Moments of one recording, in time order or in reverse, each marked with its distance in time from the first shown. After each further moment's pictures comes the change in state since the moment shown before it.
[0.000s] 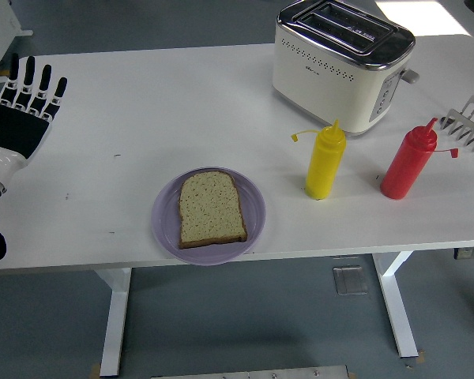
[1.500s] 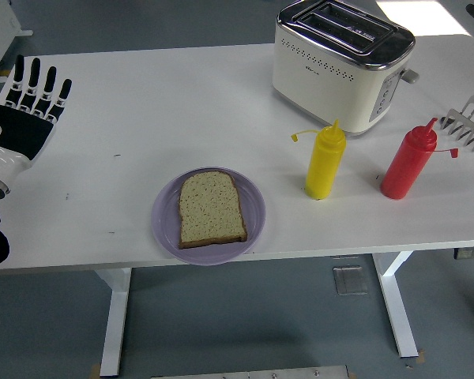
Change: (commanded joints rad) left arm -0.001 0.000 0.012 -0.001 -0.001 0.001 0.000; right arm -0.021 0.004 0.011 0.004 0.008 -0.004 -0.005
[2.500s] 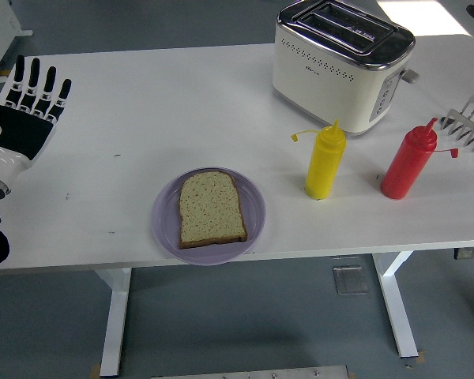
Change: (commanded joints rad) left arm 0.001 -0.003 -0.001 0.002 -0.003 0.000 0.000; right arm -0.004 0.004 0.003 -0.004 0.002 0.001 0.000
